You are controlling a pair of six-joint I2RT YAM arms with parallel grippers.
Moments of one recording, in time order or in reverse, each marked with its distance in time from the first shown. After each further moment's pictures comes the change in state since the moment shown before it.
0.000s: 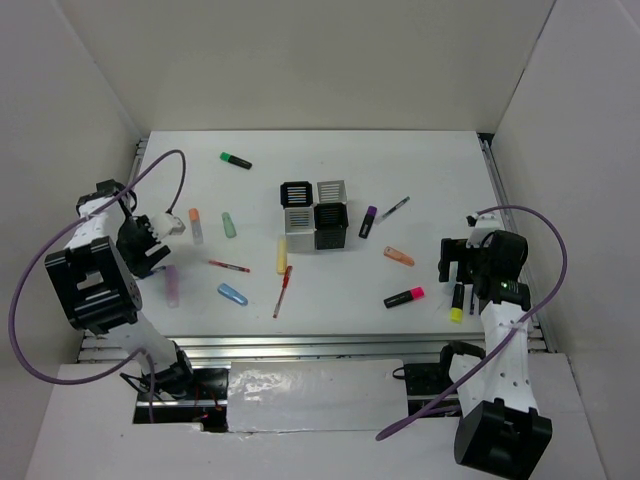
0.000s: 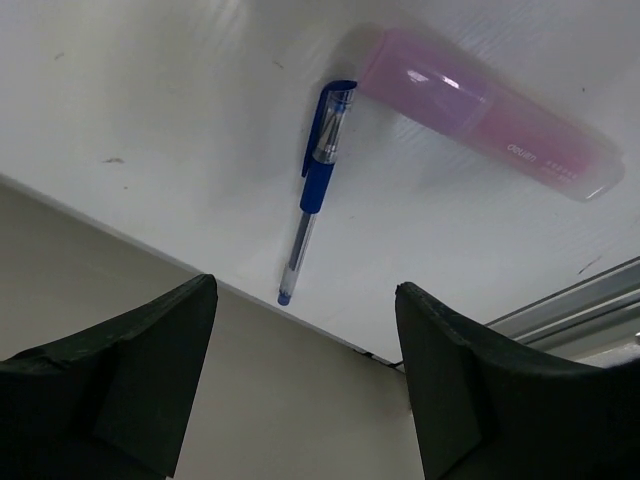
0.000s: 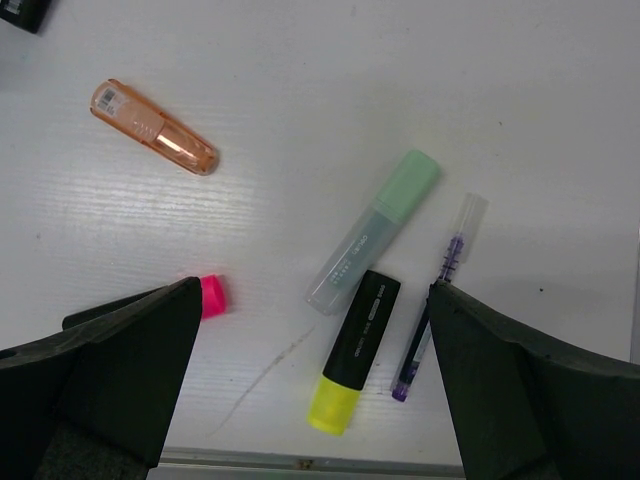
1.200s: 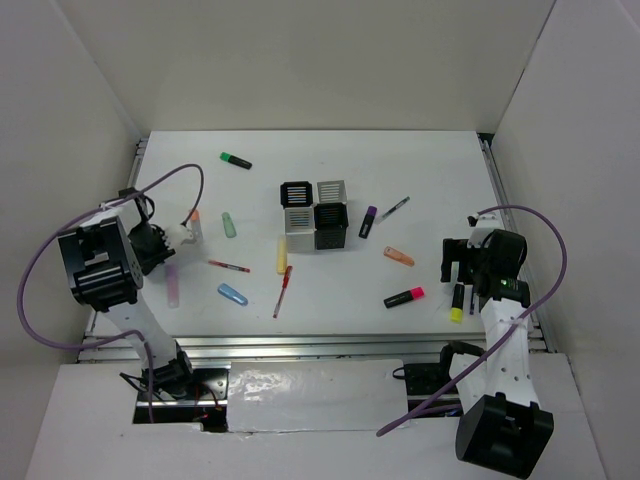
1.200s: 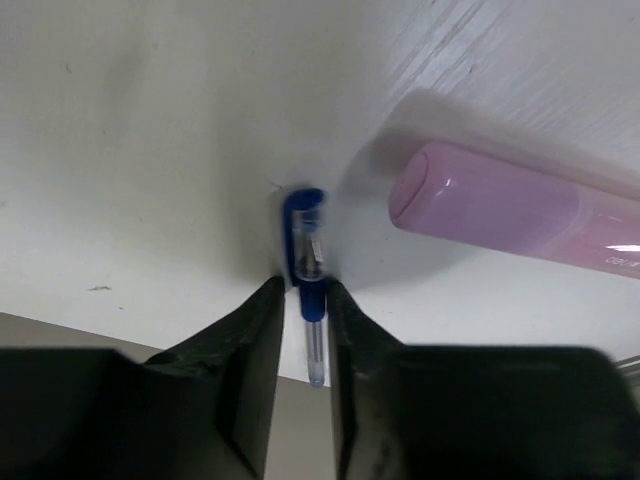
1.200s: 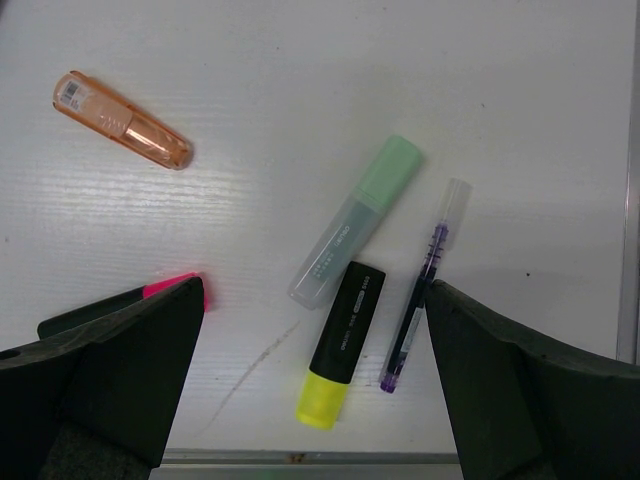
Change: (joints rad) left arm -0.052 0.190 -0.035 0.145 -0.072 0.095; right arm 0.000 0.029 0.000 0.000 0.050 0.001
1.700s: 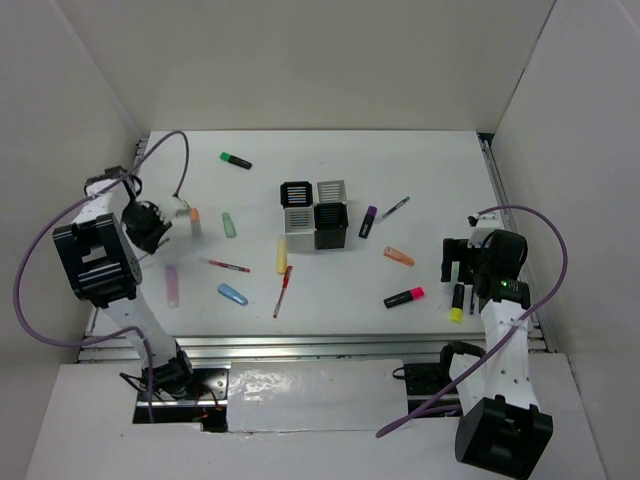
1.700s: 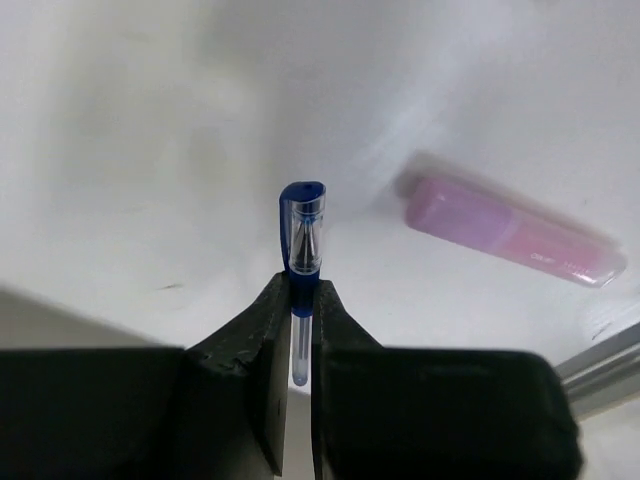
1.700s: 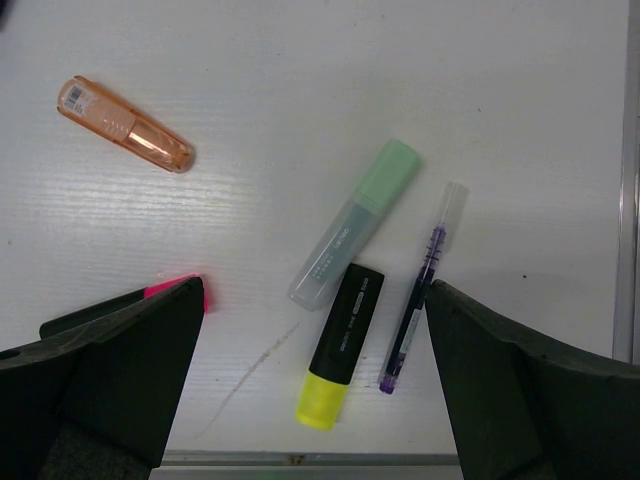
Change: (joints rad) left arm 0.013 0.037 0.199 -0.182 0.183 -0.079; right arm 0.000 -0.010 0.000 0.000 0.001 0.000
